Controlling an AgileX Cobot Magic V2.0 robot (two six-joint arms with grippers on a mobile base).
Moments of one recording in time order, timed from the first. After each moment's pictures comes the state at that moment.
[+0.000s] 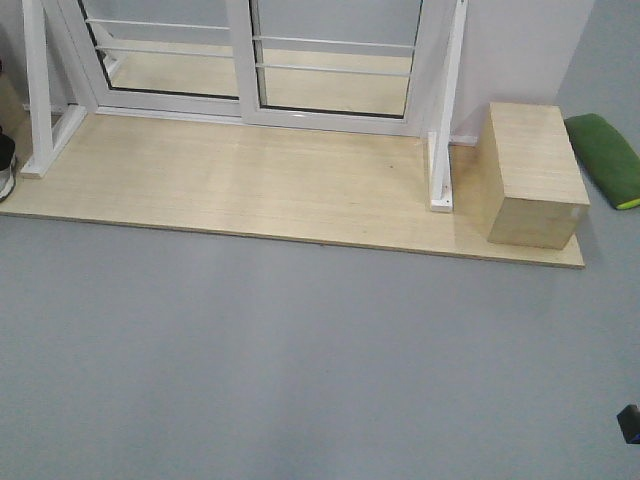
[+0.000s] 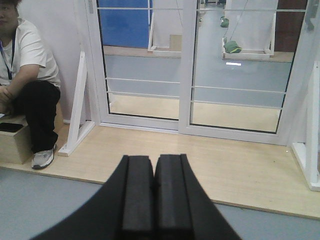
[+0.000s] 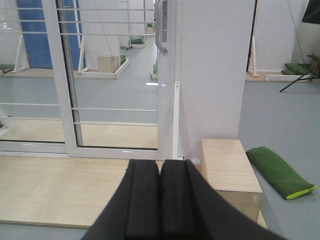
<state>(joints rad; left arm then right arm) 0.13 -0.01 0.03 -0.20 0.19 0.20 -0.05 -0.01 0.03 -0.04 0.13 0.05</state>
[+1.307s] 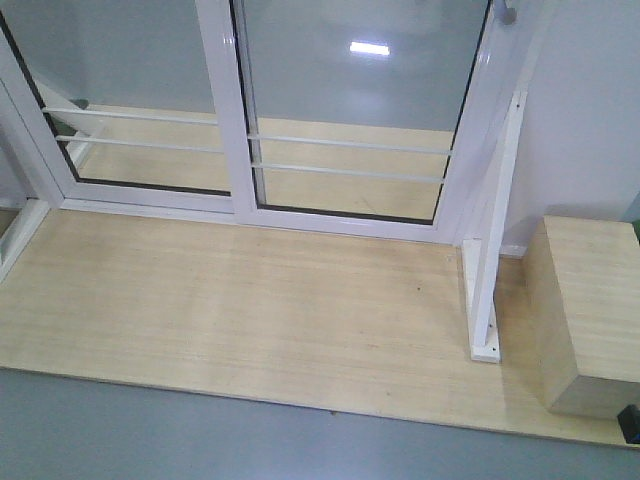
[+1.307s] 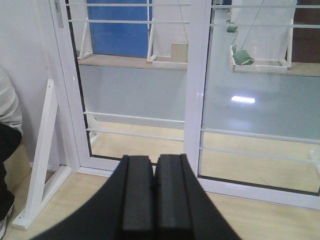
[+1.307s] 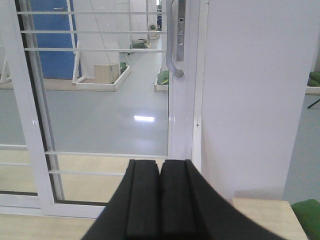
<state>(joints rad) 0.13 -0.01 0.03 -0.20 0.19 0.20 -0.05 -0.01 0.03 -0.04 0.13 0.05</state>
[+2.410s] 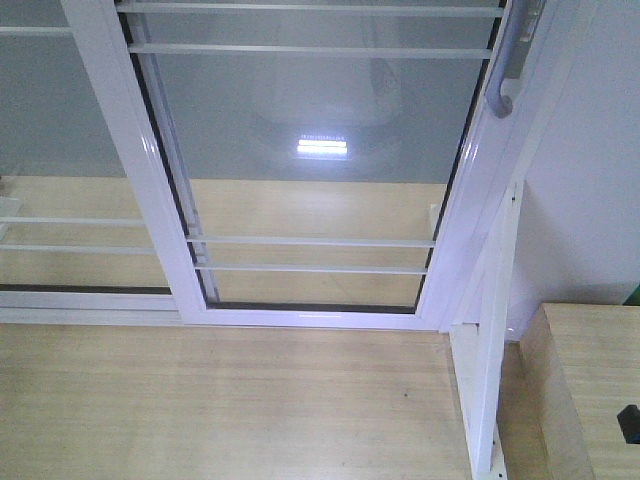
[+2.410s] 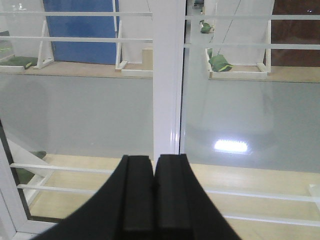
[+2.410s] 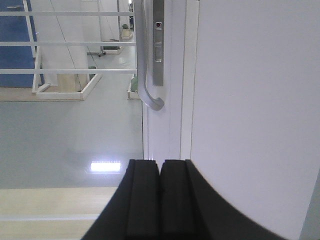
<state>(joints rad) 0.13 -0.01 0.03 -0.20 0.19 0.20 -0.05 -0.01 0.03 -0.04 0.13 0.05</state>
